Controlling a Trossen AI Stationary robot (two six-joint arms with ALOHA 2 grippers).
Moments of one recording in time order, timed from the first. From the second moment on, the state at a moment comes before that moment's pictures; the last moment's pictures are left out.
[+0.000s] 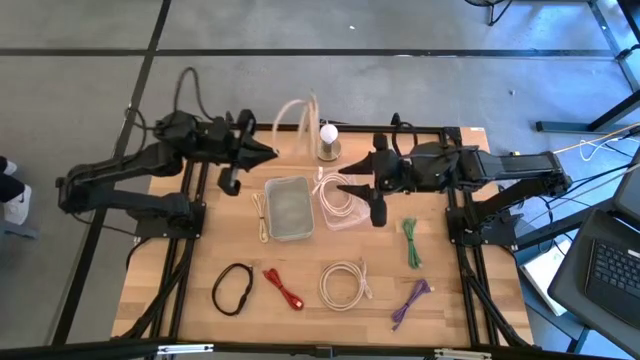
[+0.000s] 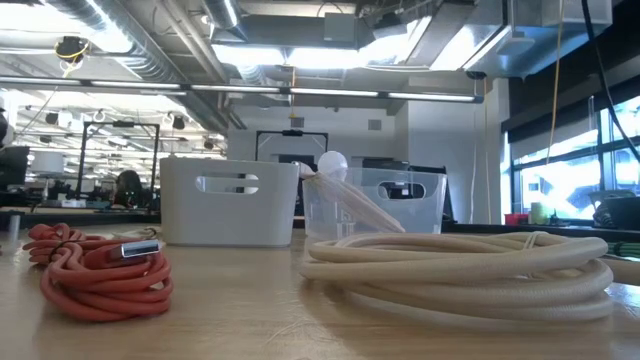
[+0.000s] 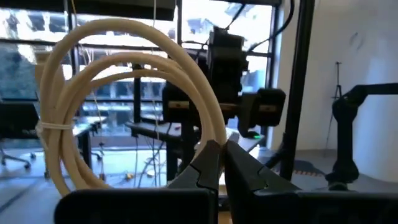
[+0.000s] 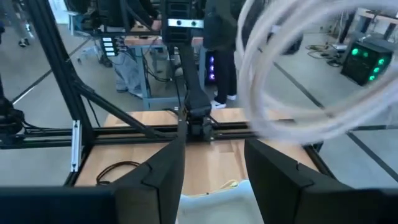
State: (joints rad) left arm 0.29 0.92 0.96 0.17 0.38 -0.13; right arm 0.17 1.36 1.52 -0.40 0.22 0.07
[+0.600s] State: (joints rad) left arm 0.23 1.00 0.96 0.34 0.38 -0.13; right arm 0.14 1.36 1.52 -0.36 0.19 0.04
